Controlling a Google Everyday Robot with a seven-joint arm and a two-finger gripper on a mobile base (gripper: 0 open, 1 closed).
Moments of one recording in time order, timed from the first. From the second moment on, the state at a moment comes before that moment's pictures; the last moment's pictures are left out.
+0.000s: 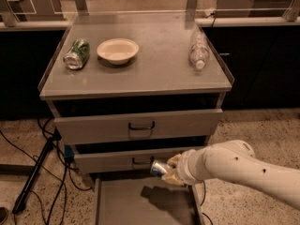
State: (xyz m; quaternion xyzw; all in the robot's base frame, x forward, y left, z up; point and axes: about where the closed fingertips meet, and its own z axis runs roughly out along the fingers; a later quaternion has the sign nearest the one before) arm 0.462 -0.077 0.572 -0.55 0.78 0.11 0.27
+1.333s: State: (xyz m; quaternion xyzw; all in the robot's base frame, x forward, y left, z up) arm 0.487 -0.110 0.642 -0.50 0.80 0.09 0.33
